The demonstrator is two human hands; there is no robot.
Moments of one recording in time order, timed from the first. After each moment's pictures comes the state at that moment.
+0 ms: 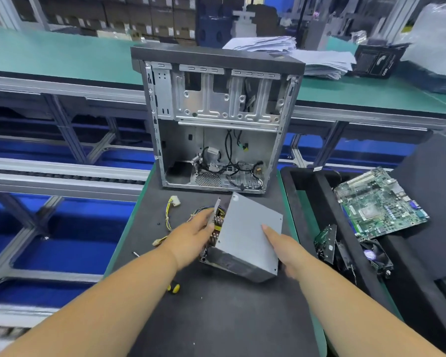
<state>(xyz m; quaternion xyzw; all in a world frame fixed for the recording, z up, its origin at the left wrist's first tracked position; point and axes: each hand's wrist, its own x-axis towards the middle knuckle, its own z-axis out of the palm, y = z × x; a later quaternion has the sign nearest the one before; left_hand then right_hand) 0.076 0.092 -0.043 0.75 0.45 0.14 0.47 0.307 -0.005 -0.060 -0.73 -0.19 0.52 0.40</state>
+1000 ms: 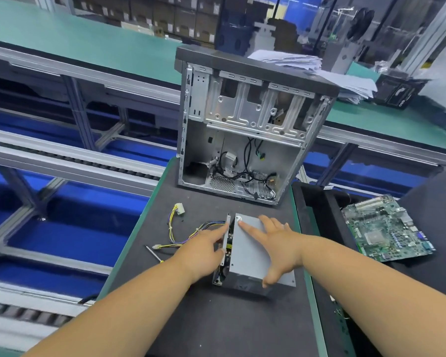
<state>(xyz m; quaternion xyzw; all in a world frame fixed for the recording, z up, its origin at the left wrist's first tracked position) 0.063 0.077 -0.053 0.79 0.46 0.10 0.40 0.280 0.035 0.007 -0.64 -0.71 0.17 -0.24</state>
